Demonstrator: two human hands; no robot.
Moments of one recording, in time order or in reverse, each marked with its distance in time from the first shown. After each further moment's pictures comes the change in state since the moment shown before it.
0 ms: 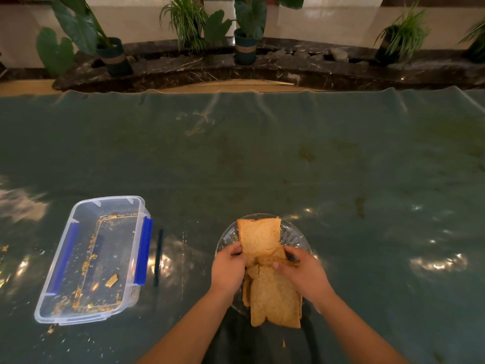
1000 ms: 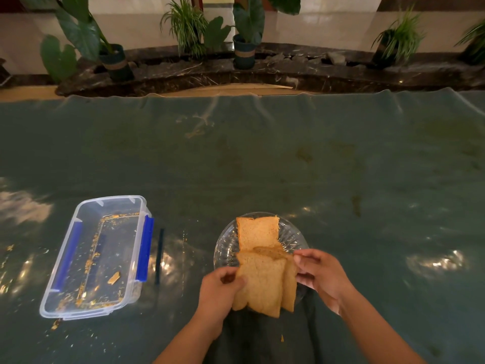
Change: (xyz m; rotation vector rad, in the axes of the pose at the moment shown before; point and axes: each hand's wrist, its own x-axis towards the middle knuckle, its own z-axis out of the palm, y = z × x) left_hand -0.041 -0.036 -0.018 -0.147 0.018 -0.092; right_hand -0.012 0.023 -0.035 0.756 -0.124 0.208
